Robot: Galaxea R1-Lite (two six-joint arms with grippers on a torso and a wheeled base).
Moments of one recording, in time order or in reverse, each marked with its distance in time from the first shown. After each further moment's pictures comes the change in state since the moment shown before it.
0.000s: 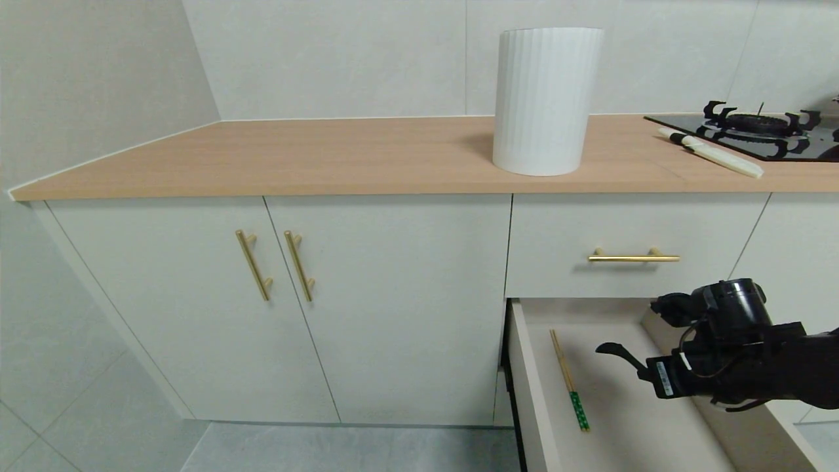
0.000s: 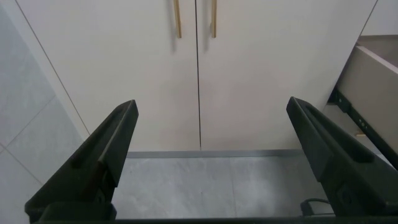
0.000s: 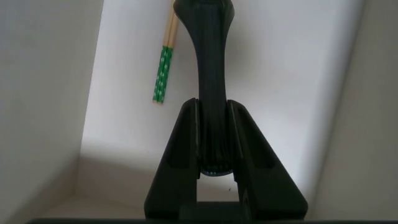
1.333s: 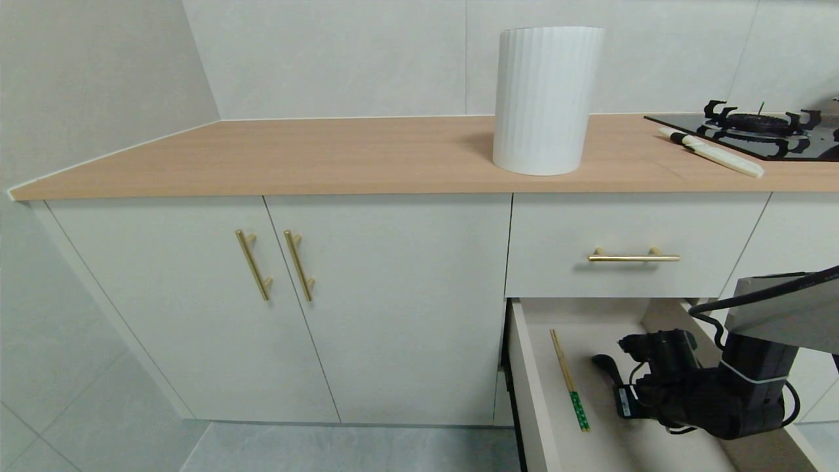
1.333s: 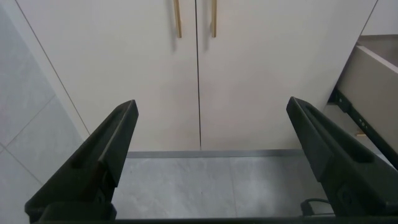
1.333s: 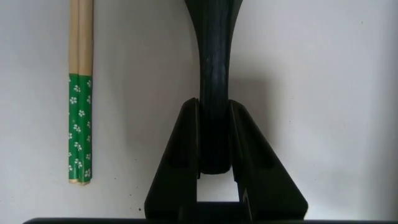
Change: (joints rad) left arm 0.000 0.000 0.000 0.000 0.000 0.000; right arm -0.003 0.499 -0.033 -0.443 -0.134 0.081
